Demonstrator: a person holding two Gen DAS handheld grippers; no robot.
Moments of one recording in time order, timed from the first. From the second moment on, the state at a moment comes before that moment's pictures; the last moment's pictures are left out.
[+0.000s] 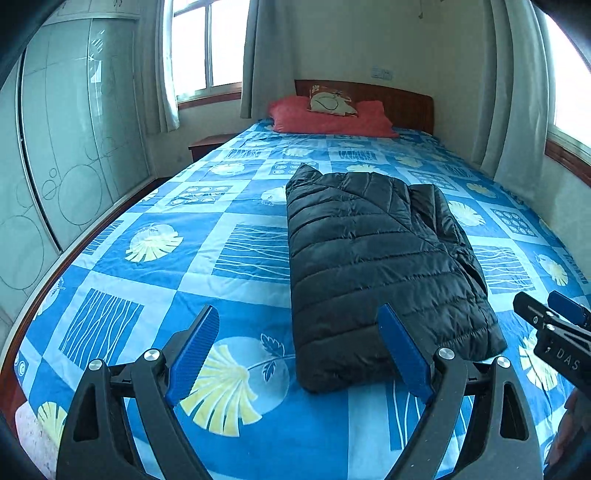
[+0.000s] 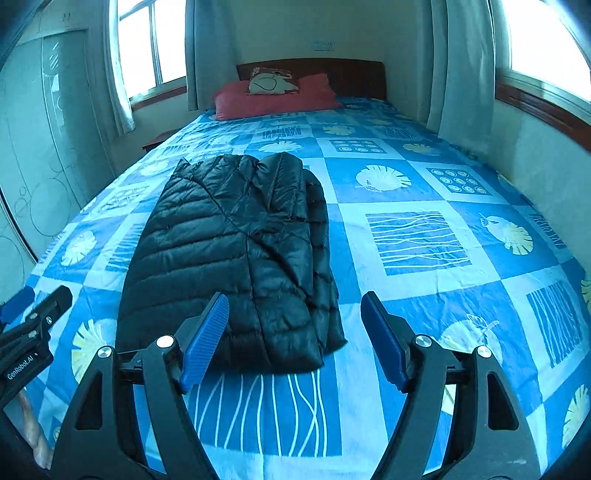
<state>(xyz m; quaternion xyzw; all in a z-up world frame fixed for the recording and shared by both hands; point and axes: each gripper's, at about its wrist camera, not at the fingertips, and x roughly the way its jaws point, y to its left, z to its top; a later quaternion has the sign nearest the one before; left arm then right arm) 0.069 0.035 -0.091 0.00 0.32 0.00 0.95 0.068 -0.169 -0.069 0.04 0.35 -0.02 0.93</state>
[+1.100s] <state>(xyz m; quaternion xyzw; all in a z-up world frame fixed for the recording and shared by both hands) 0.056 0.022 -0.091 0.01 0.32 -0.02 0.95 0.052 -0.164 -0.071 0.03 0.35 -0.03 0.94</state>
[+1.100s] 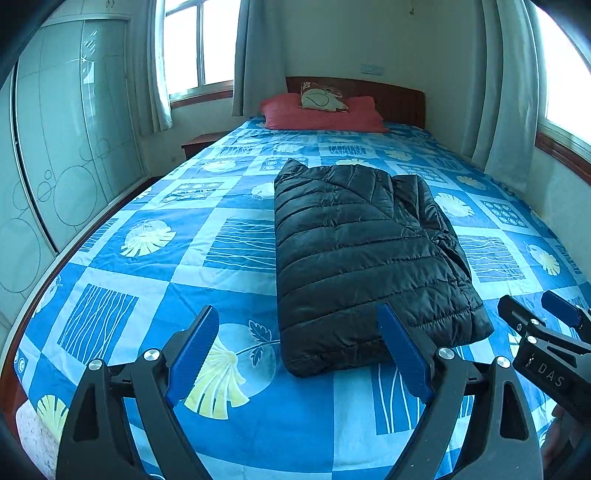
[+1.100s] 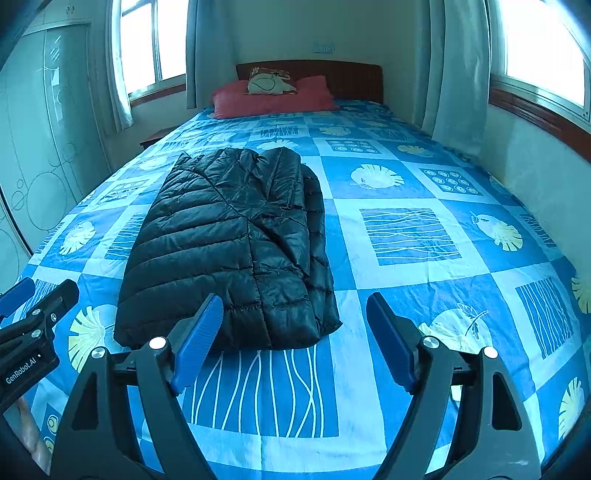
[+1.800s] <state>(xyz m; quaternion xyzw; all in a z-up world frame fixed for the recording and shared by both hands) 0.058 0.017 -0.090 0.01 0.32 -0.01 0.95 0.051 -0.164 -0.072 0.03 0.35 -0.03 0.94</state>
